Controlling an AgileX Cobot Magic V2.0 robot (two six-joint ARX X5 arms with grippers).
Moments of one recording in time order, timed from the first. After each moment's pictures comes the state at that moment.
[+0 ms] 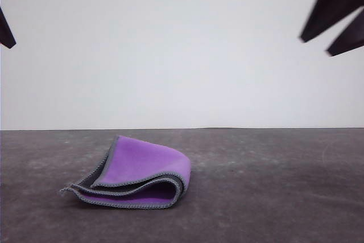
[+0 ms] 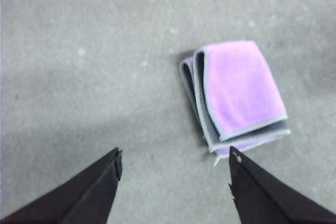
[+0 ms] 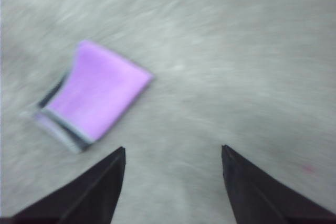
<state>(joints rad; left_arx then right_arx) -0.43 0.73 0.75 -0.76 0.08 -0.23 0.37 0.77 0.66 -0.52 -0.29 0.06</state>
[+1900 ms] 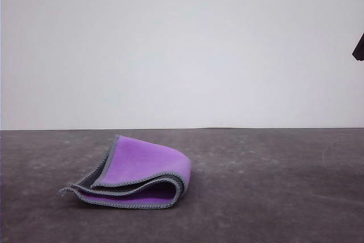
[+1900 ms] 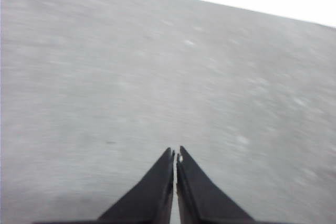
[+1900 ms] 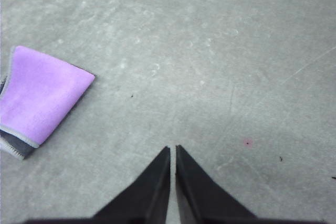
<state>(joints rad) 0.01 0.14 0.09 -0.19 -0.06 -0.17 0.29 0.66 0.58 -0.50 -0.21 0.05</state>
